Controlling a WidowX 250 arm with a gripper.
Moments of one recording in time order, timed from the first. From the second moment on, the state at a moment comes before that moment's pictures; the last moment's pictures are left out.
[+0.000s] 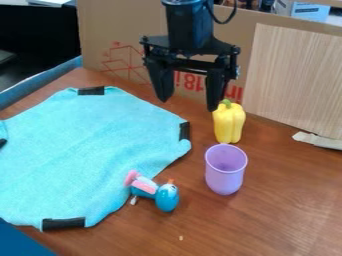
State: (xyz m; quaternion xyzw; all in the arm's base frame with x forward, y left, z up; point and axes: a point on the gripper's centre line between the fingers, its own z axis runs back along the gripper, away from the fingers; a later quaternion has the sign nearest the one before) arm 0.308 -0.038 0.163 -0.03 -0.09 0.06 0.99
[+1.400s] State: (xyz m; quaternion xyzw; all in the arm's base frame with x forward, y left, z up) arm 0.305 0.076 0.088 0.01 -0.08 0.16 0.98
